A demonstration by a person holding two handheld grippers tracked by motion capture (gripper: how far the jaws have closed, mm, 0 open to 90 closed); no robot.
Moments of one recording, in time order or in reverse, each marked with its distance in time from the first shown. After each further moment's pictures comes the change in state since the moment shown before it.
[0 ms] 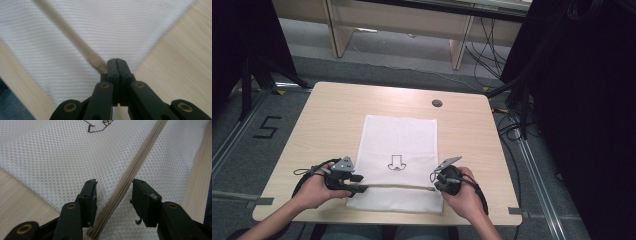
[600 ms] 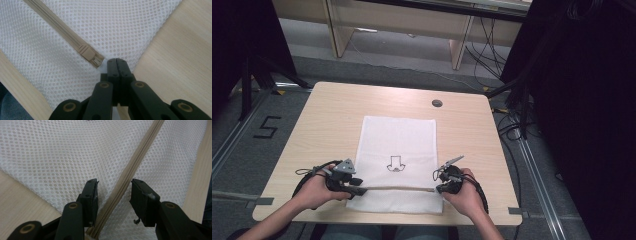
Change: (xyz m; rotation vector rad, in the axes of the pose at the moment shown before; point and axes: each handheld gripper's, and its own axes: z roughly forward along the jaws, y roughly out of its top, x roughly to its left) left arm 0.000 -0.004 0.004 0.071 -0.016 0.013; right arm -0.009 -0.006 0.017 0.078 0.060 0.087
